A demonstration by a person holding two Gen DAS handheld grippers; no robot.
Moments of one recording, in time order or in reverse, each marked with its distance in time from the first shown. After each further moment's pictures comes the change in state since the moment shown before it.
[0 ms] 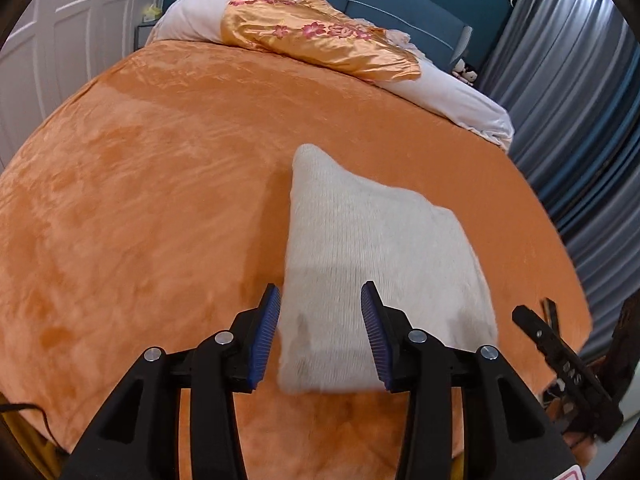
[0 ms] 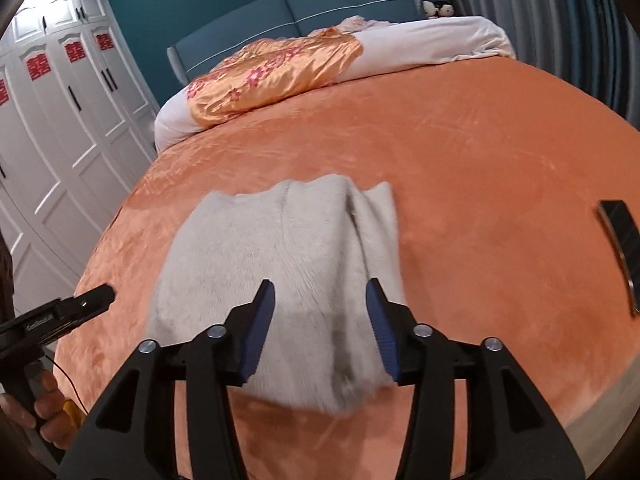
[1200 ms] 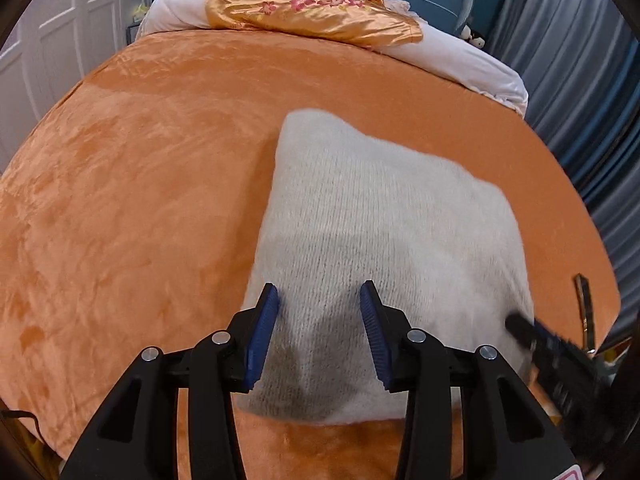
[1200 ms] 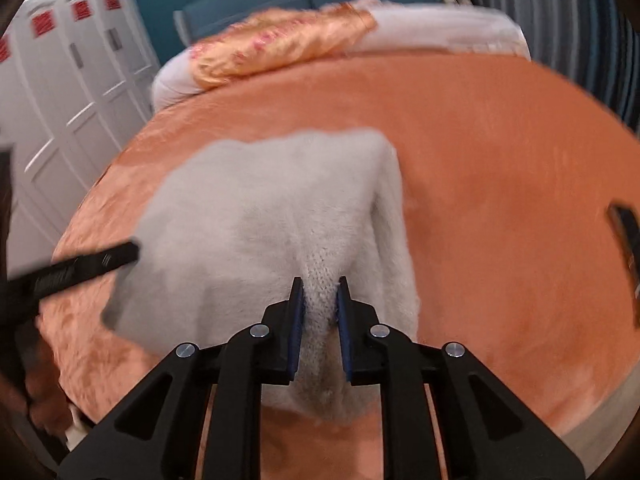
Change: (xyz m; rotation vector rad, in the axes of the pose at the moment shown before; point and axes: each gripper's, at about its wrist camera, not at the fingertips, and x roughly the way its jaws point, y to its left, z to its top) left arm 0.052 -0.031 -0.011 0.071 0.069 0.084; right arm 0.035 -0.018 -0.015 -0.023 0.104 -0.018
